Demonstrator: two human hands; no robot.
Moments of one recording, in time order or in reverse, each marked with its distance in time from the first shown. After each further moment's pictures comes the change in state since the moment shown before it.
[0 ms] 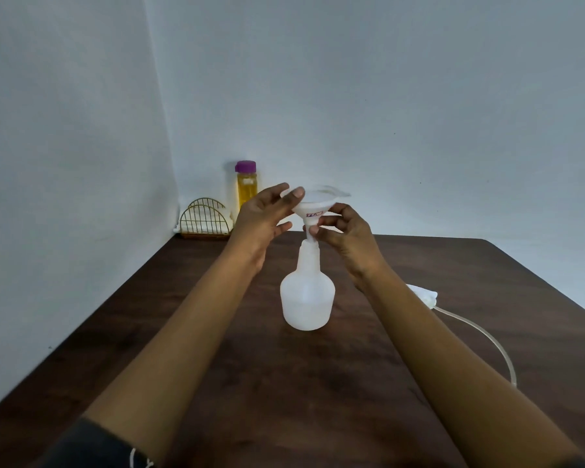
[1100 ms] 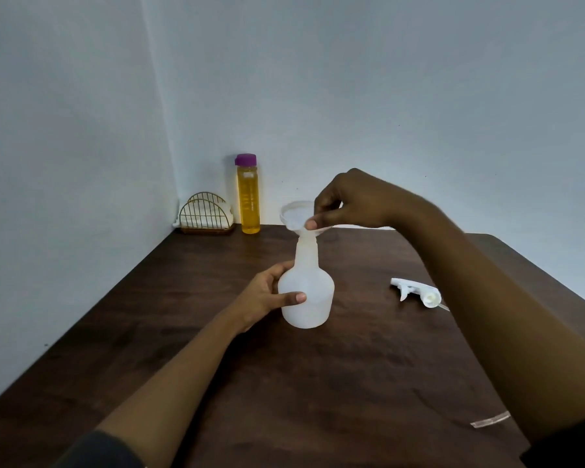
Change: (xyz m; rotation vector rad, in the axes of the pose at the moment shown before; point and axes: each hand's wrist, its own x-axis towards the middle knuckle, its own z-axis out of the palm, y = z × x) left_hand -0.022 -0.114 -0.040 0.223 -0.413 -0.195; right_hand 0.028 -0.087 -0.013 -1.134 -0.615 -0.290
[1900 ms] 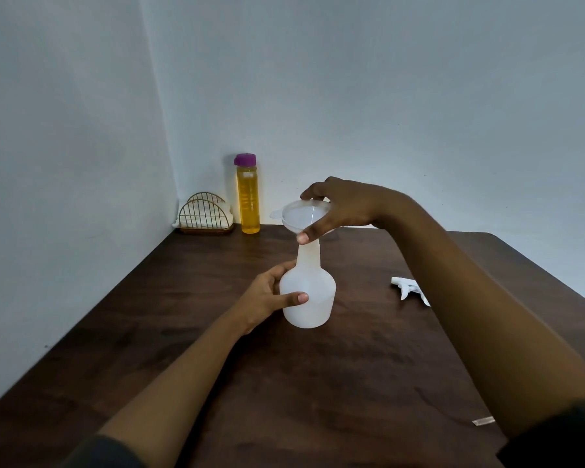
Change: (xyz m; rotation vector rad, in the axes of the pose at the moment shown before) left_hand -0.001 -0.003 0.002 0.027 0.014 0.004; right_hand 0.013 -0.004 0.011 0.103 -0.068 0.251
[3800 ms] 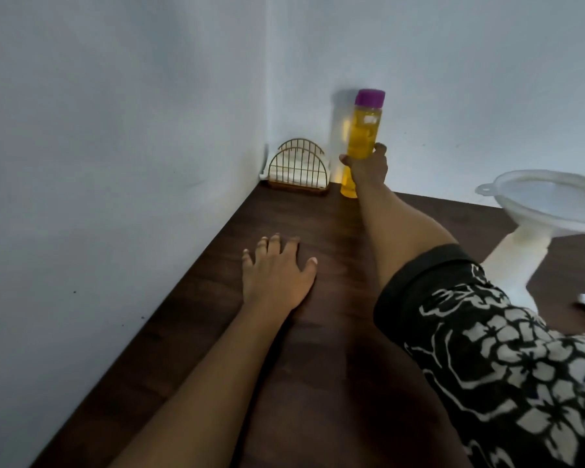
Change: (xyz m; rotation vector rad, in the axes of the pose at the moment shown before) left_hand -0.024 -0.056 -0.143 1.195 0.505 -0.374; right_hand 0.311 0.012 0.180 0.717 0.607 0.523
